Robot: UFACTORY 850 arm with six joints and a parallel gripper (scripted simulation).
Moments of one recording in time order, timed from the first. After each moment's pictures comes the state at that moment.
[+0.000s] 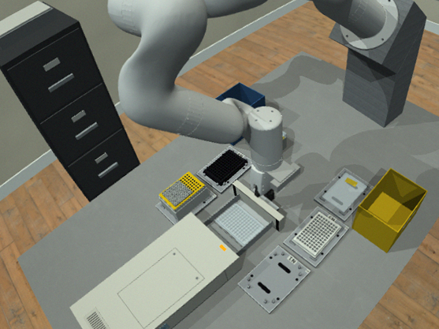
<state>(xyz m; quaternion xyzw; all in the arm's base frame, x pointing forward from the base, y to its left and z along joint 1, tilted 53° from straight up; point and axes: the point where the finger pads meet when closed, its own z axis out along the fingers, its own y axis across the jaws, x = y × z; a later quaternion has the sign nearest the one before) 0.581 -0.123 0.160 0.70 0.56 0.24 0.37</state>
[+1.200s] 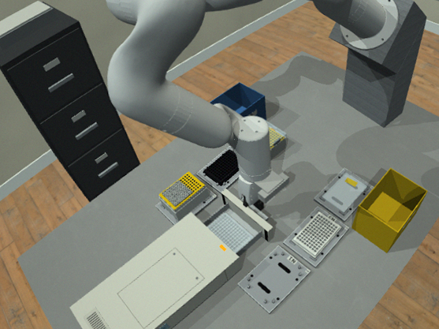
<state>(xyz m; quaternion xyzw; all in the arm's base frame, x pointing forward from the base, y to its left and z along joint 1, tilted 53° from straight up) 0.608 -0.127 0.196 0.70 0.56 0.24 0.37</state>
